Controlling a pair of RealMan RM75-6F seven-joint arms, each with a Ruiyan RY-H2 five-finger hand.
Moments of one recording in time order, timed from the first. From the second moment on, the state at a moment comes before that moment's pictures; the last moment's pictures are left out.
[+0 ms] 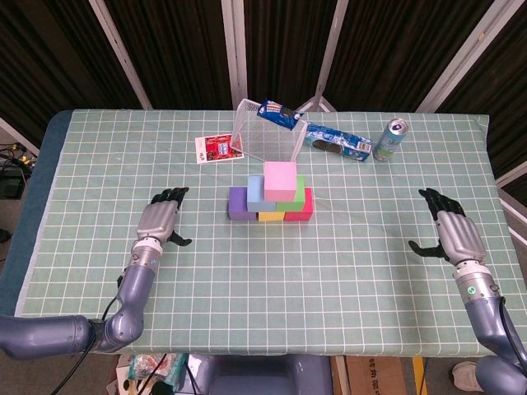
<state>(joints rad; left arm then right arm) -0.89 -1.55 -0.26 -1.65 0.40 1.16 0.62 0.47 -0.98 0.21 -1.80 -0.93 1.01 -0.06</state>
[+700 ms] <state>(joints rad) -0.96 -1.68 -0.27 -1.50 0.33 1.09 0.70 0.47 -0.98 0.21 -1.79 -0.91 1.01 -0.05</state>
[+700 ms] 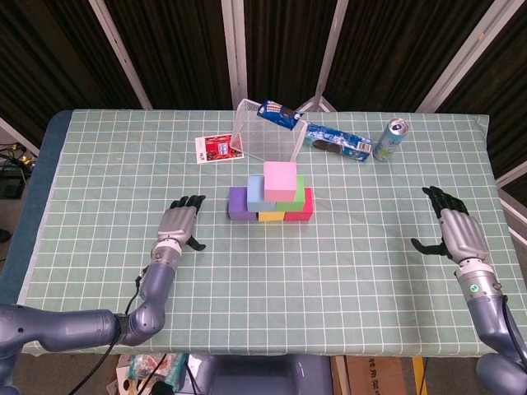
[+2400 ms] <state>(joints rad) -1.04 -1.81 -0.32 -1.37 0.30 1.04 0.76 0.47 -0.98 0.22 -1.78 -0.91 1.00 -0.04</state>
